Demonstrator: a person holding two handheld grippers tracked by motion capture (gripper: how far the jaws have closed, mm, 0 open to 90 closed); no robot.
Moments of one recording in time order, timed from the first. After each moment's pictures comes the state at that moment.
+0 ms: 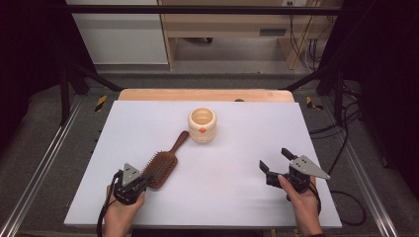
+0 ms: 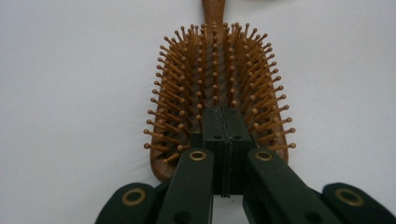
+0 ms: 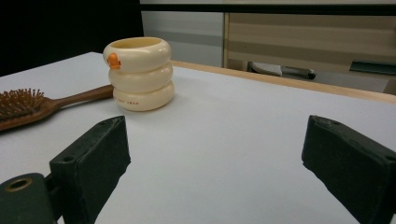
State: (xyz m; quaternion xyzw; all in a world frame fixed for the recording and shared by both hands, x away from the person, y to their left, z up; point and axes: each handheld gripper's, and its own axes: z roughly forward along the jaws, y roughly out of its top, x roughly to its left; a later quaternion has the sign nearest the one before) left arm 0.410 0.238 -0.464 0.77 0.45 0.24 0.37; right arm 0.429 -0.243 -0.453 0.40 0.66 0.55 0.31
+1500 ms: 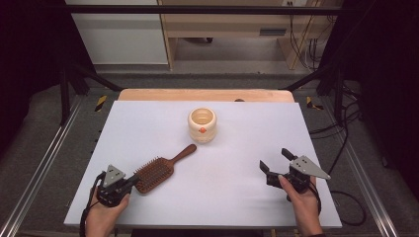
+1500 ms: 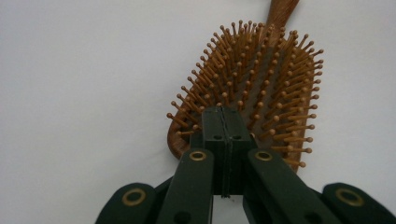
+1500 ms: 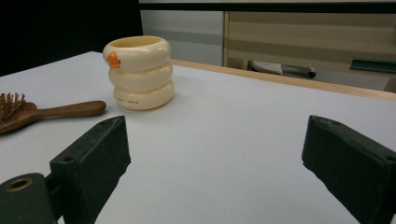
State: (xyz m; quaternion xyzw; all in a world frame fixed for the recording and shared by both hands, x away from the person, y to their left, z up) left arm 0.403 0.278 -0.459 0.77 0.46 0.23 0.37; right arm 0.429 -0.244 -0.453 0.41 0.66 0.55 0.31
